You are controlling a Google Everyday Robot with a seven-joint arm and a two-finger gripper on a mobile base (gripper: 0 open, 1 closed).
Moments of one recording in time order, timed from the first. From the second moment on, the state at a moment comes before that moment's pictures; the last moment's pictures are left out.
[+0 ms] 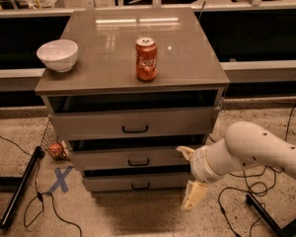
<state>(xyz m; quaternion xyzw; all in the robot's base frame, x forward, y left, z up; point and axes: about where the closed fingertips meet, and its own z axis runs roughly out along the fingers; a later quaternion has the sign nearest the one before) 0.441 -0.106 0.613 -0.67 0.68 0.16 0.24</state>
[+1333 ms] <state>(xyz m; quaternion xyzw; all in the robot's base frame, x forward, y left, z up) 0.503 -0.124 0.526 -0.63 0.69 0.09 0.34</state>
